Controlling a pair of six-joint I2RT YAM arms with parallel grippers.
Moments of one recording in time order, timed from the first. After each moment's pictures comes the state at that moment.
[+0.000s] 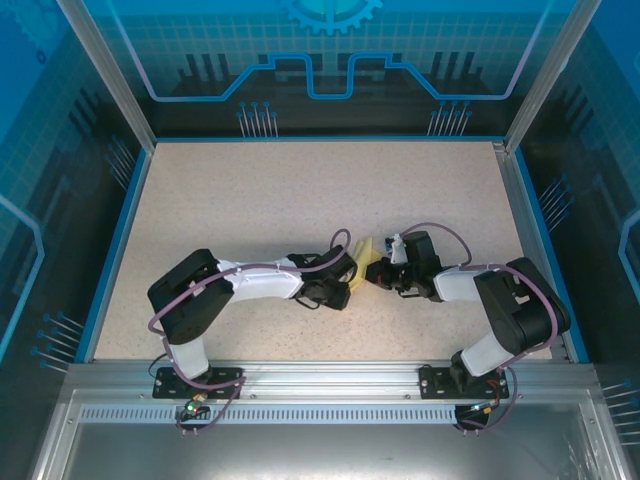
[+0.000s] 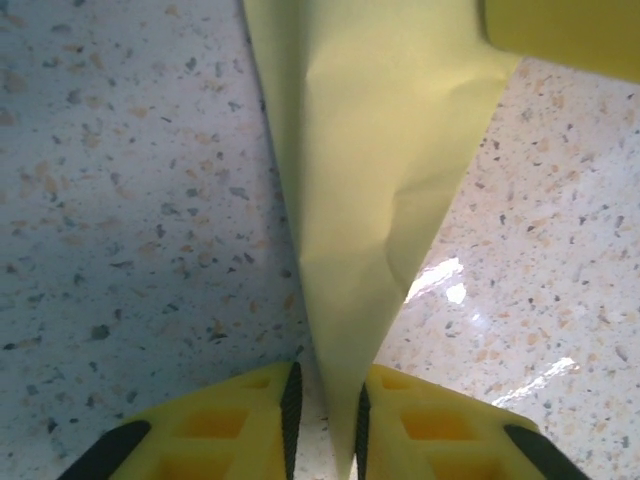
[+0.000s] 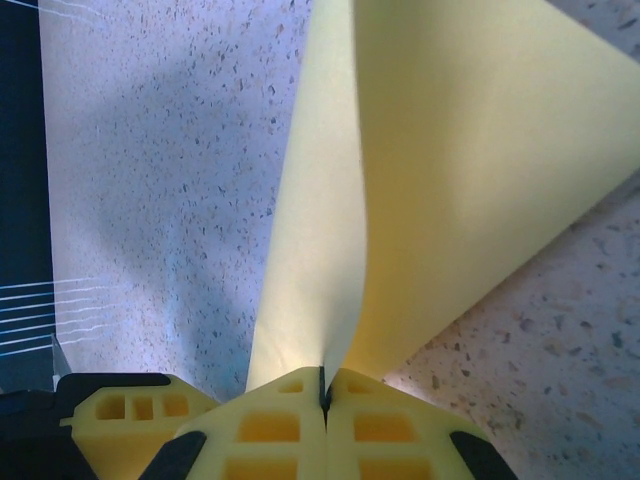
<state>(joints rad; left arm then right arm) -0.91 1.79 1.02 -0.39 0.03 -0.56 0.36 1.56 0.47 0.26 -0.57 0.72</state>
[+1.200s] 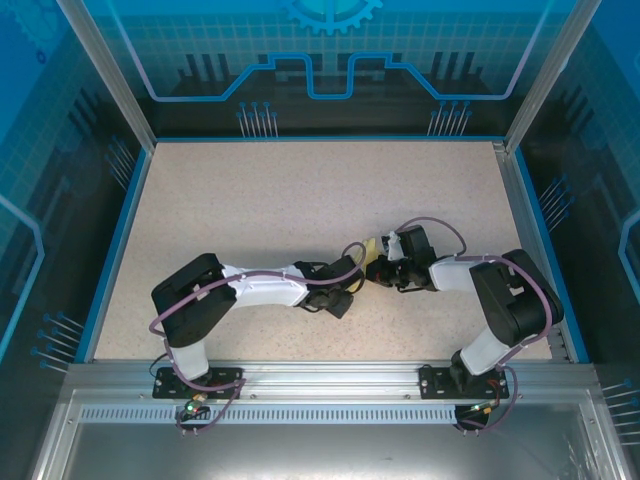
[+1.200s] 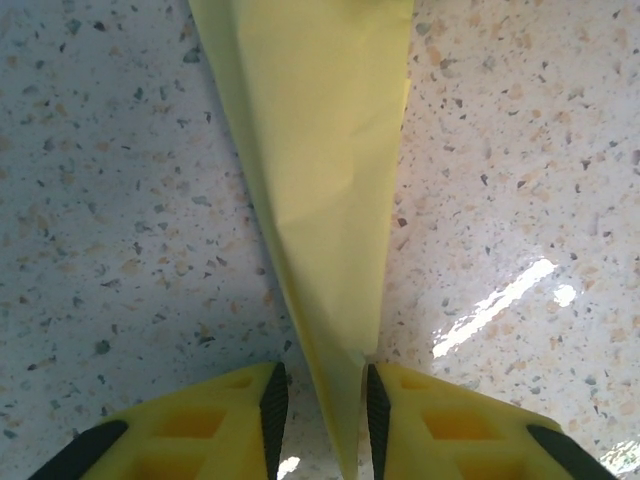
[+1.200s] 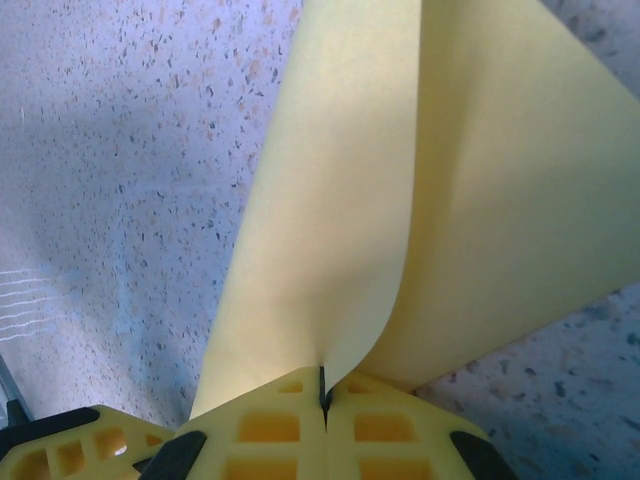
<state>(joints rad) -0.98 1.80 1.03 -0.40 -0.10 -0.39 0.36 1.61 0.58 0.09 -0.52 0.61</state>
